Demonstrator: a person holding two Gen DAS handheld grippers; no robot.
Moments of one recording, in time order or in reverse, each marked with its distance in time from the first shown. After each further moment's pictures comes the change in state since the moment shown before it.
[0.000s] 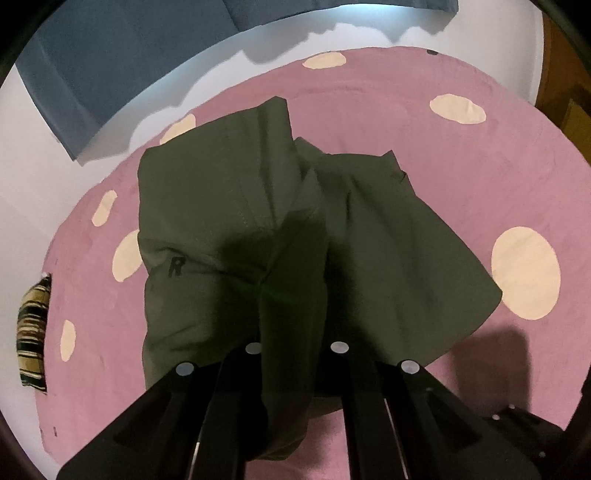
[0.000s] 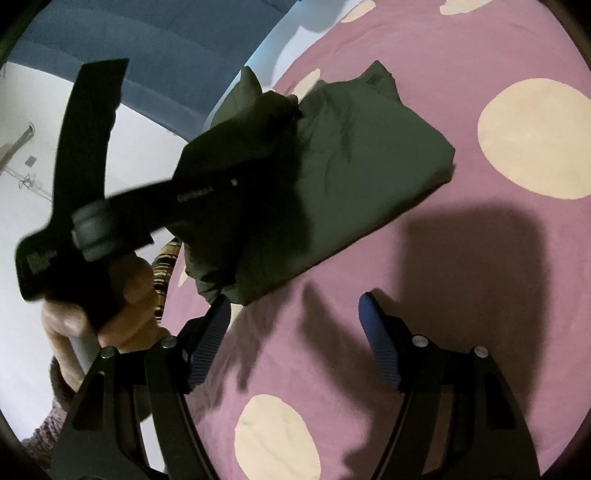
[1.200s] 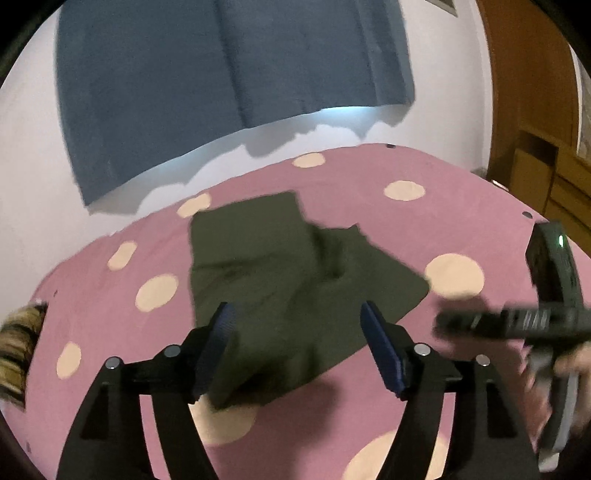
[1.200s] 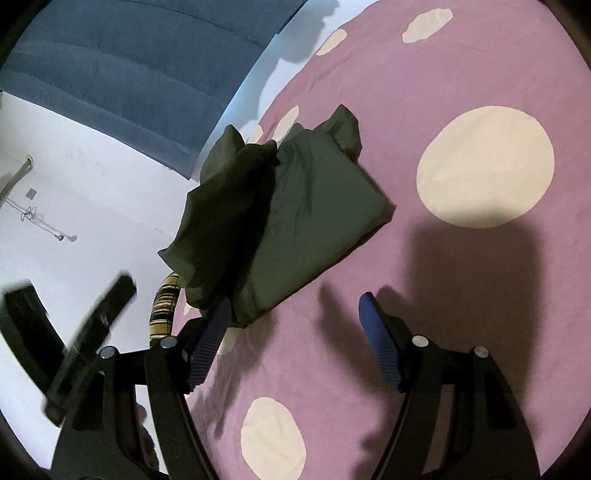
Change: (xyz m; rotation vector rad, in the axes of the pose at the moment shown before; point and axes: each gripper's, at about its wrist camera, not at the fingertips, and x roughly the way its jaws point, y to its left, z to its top) left arm -0.109 0.066 -0.099 -0.027 -0.410 -0.138; right arm -0.043 -0.028 0.015 0.069 -0.095 0.000
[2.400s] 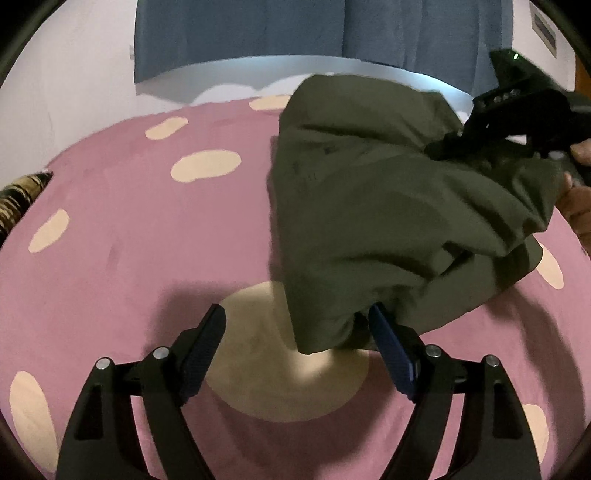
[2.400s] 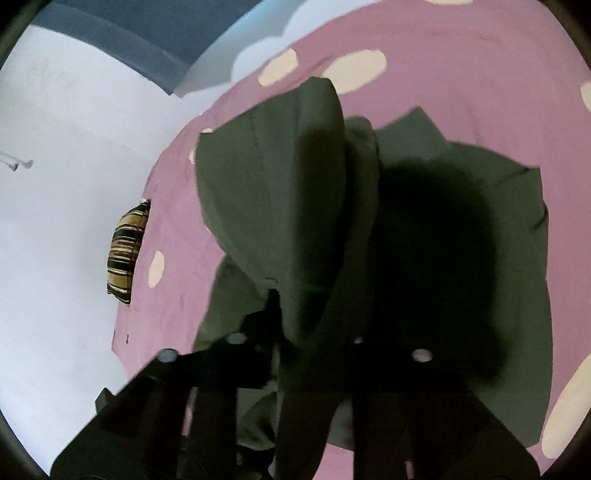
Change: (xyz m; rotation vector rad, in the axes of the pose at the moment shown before) left arm 0.082 0.090 -0.088 -0.329 0.176 0.053; right arm 0.164 0.121 0.107 -0.214 0.345 -0.174
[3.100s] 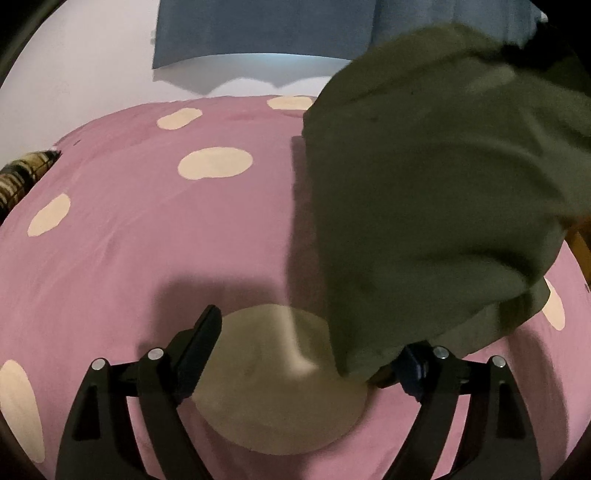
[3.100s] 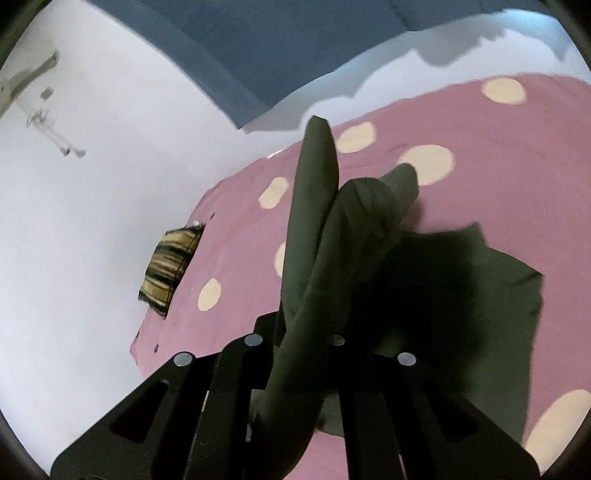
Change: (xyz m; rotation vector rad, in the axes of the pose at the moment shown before) left arm 0.012 0.001 0.011 -0.085 -0.010 0.022; right arm -0.067 0.059 0.026 -0.128 -0.167 0.105
